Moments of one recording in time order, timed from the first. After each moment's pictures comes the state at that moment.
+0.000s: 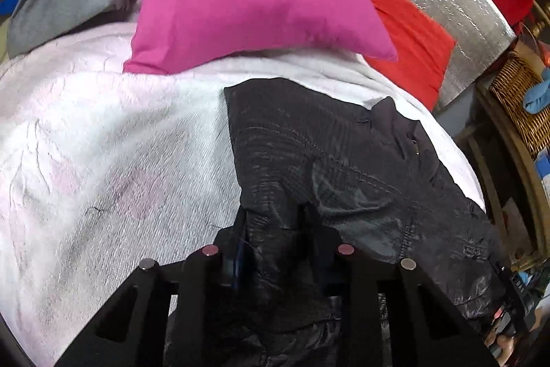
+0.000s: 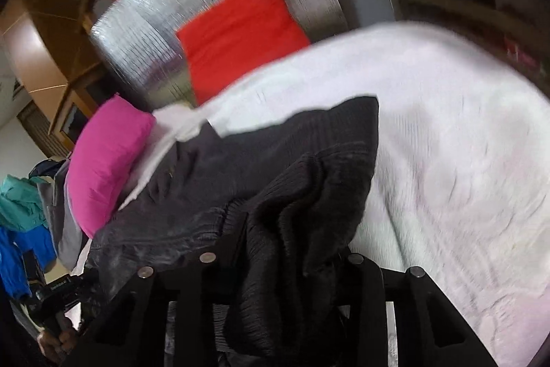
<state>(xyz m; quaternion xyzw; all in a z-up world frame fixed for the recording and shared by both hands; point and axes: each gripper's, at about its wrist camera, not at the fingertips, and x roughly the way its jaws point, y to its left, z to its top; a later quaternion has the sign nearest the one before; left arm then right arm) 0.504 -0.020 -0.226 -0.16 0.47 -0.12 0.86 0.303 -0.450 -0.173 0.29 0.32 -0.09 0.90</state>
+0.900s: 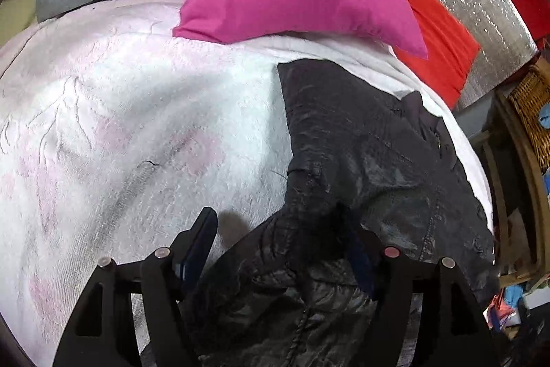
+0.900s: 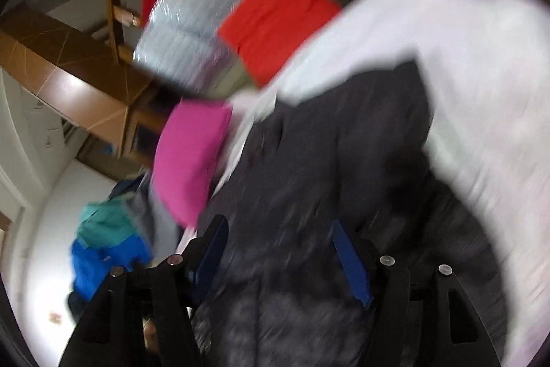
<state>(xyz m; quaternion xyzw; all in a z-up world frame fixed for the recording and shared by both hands) 0.483 0.019 -0.234 -0.18 0.52 -0.08 0.83 0.251 -0.411 -0.169 0.49 0.35 0.07 0.80</state>
